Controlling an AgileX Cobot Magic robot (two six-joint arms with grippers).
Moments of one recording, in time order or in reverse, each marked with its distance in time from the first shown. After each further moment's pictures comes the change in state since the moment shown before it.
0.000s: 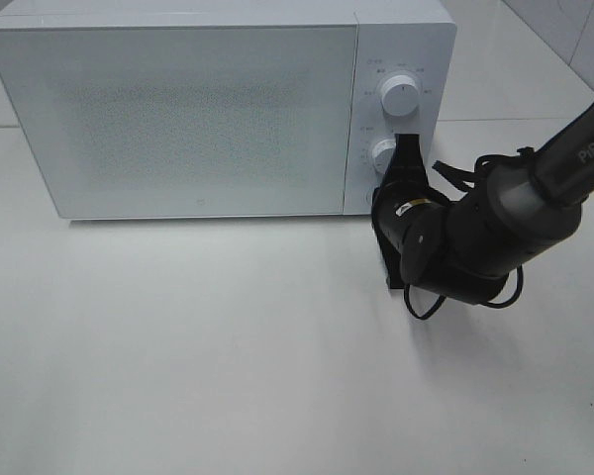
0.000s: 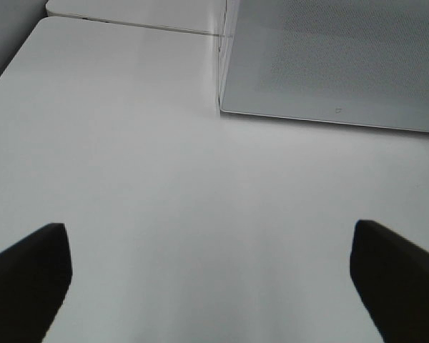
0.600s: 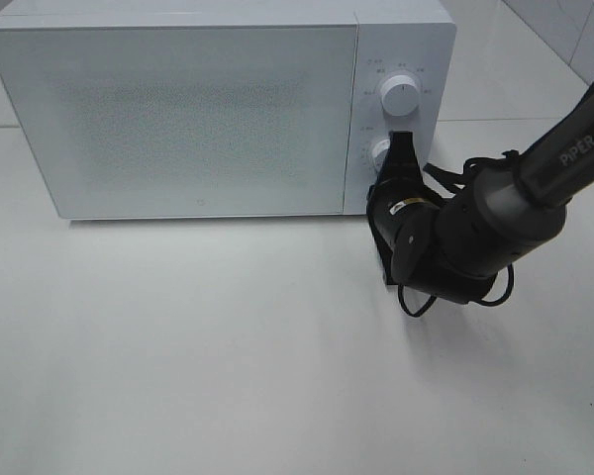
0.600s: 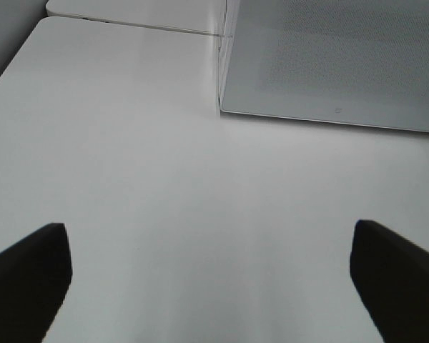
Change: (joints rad) left arm 0.000 0.000 0.000 0.000 0.000 0.000; right arm 0.001 0.031 -0.033 0.011 -0.036 -0.028
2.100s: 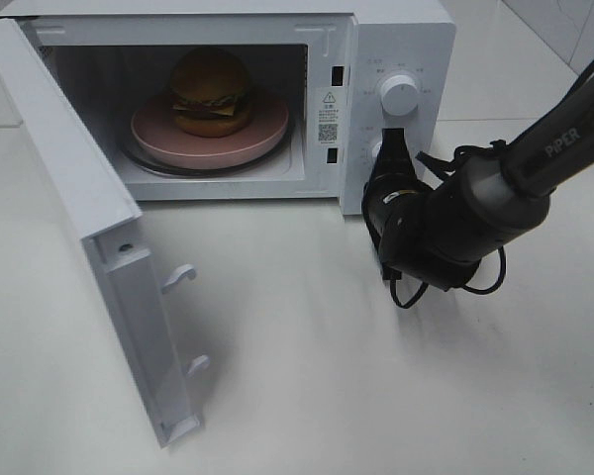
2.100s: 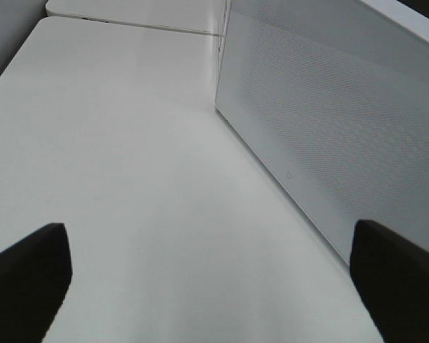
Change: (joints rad) left arm 0.000 0.000 0.000 0.000 0.000 0.000; right arm -0.005 0.008 -0.065 0.081 0.055 -0.112
